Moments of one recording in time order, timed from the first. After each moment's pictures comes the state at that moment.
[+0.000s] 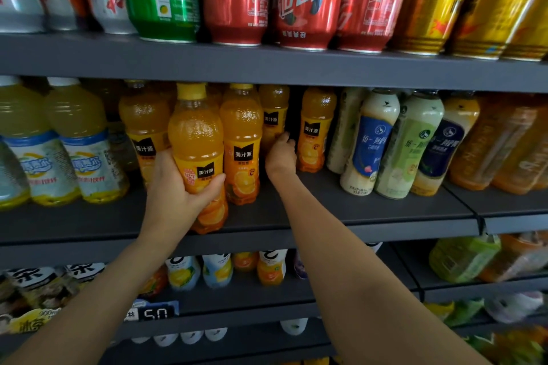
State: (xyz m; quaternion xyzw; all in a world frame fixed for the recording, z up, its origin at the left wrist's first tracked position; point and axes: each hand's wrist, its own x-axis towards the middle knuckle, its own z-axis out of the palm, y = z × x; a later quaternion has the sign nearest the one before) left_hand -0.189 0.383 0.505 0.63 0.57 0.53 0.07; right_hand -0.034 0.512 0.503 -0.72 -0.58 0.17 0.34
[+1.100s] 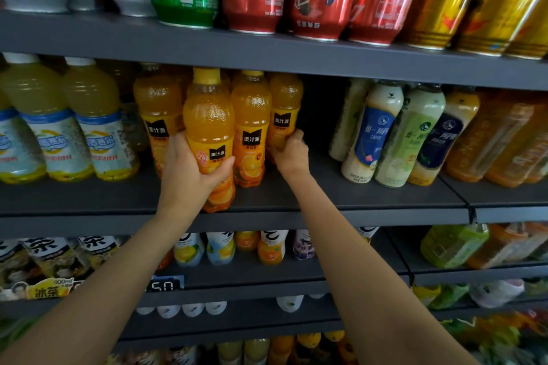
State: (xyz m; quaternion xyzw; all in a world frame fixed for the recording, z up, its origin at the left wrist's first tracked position) left_hand -0.185 0.379 0.507 0.62 0.59 0.52 0.07; right_hand -0.024 0.467 0.502 -0.66 -0.58 0.21 0.42
